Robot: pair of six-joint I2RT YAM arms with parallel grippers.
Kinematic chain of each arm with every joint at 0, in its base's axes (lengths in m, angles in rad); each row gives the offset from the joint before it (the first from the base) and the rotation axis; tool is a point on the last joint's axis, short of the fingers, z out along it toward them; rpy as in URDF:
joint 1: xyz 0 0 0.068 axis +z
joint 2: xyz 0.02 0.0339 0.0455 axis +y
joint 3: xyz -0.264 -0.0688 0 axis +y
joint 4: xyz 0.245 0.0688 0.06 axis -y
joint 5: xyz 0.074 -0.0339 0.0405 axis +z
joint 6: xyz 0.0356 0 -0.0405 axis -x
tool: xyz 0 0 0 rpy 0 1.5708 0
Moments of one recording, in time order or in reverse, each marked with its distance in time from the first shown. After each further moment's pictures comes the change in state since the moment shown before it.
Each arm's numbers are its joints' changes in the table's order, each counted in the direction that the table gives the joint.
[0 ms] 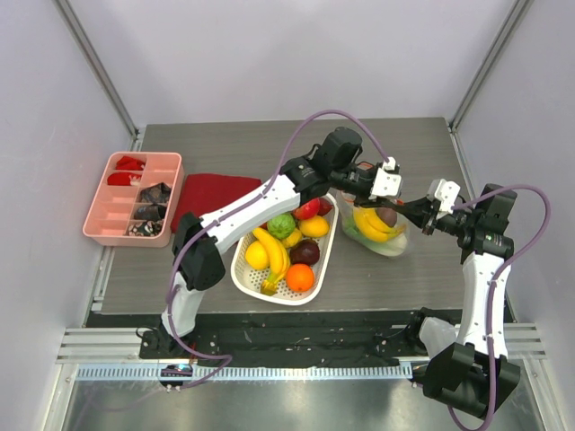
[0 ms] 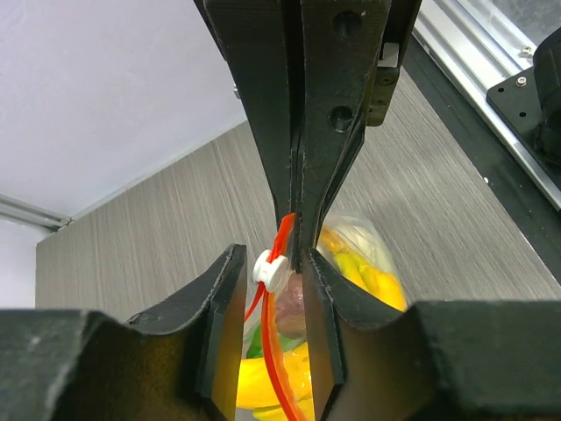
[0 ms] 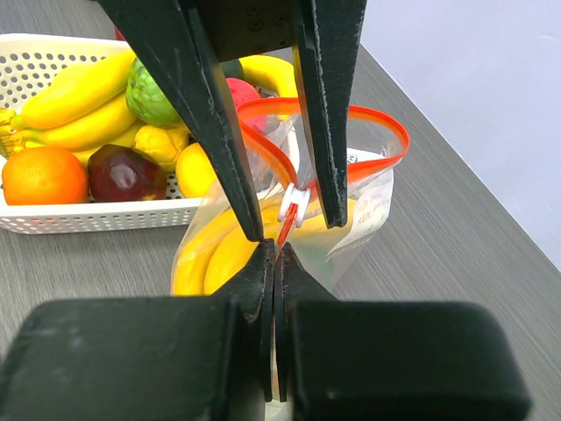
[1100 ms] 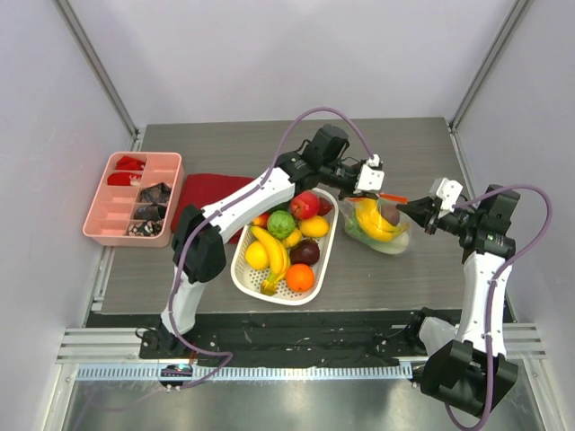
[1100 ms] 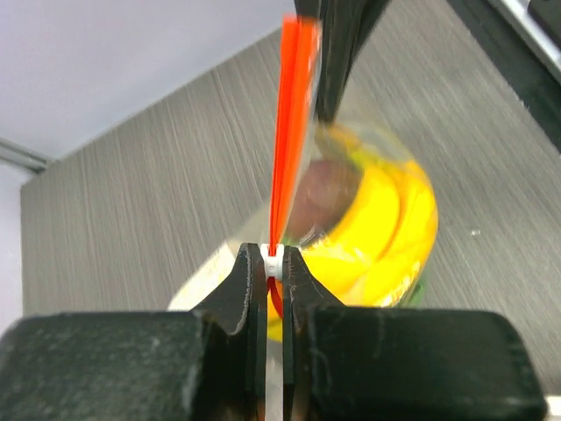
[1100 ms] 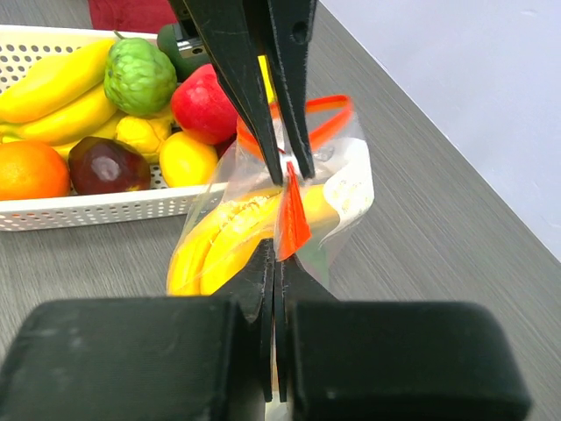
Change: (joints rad) left arm 0.099 0.038 0.037 -0.056 -0.015 -0.108; right arm -0.027 0.003 0.000 0.000 -0.023 0.002
